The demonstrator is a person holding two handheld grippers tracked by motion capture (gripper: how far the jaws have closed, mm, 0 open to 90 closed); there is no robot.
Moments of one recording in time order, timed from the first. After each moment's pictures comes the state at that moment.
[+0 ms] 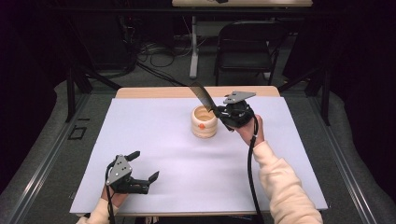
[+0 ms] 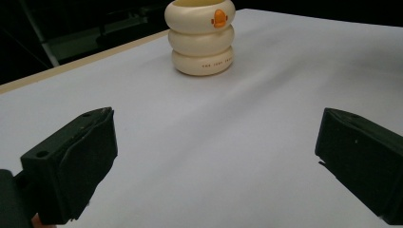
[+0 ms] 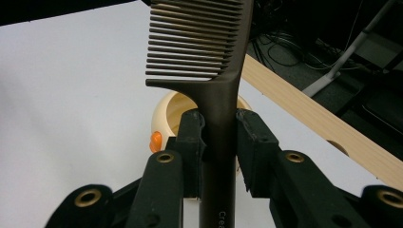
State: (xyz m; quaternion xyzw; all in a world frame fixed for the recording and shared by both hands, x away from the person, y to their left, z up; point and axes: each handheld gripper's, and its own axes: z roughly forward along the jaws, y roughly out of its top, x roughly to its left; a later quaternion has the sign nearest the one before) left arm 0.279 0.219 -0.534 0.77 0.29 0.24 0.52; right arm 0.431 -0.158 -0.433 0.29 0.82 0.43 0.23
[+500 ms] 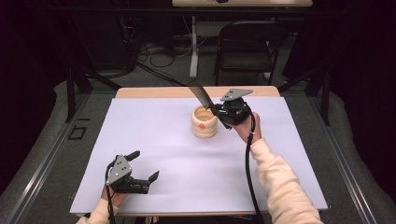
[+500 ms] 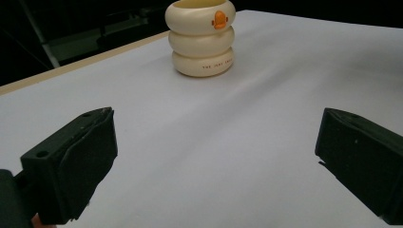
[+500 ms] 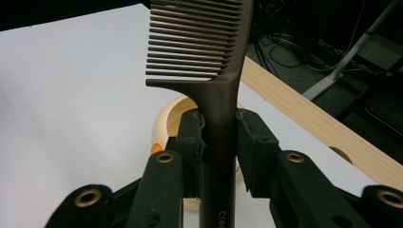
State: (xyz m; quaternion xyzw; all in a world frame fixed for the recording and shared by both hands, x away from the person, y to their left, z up) left arm 0.279 0.219 -0.534 0.77 0.29 0.24 0.52; right arm 0.438 -0.150 -0.429 0.29 0.82 0.43 0.23
